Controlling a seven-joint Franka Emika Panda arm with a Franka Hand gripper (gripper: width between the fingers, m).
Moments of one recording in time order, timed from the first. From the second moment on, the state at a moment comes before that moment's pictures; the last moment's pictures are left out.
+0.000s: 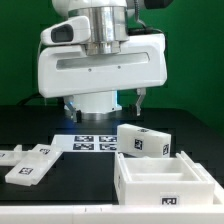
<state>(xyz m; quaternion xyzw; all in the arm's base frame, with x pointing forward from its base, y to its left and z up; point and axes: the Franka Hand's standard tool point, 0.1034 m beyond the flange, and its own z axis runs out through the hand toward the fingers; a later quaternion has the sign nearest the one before) 0.535 -0.017 0.114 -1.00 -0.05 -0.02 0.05</state>
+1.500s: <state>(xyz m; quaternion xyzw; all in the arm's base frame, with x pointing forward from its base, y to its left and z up) 0.500 -0.119 0.070 -0.95 -0.30 -0.02 0.04</state>
